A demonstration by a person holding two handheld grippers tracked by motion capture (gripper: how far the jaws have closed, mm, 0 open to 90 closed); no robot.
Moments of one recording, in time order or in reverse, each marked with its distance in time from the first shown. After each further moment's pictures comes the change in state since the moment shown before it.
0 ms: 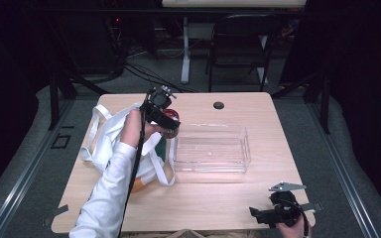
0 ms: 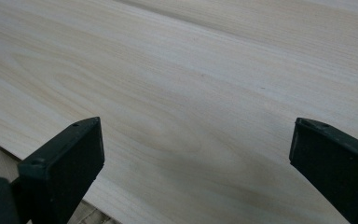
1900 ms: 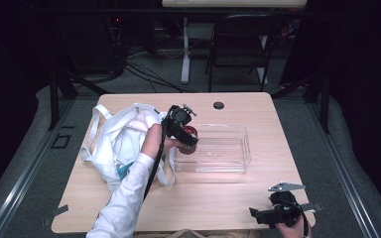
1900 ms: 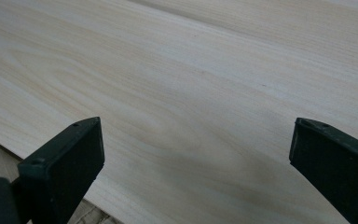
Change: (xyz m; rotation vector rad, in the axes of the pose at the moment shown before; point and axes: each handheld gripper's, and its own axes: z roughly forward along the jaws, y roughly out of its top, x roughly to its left) left arm -0.041 -0.003 0.056 0.049 -0.136 0.064; right arm 0.000 0.000 0.001 0.007 -0.001 -0.004
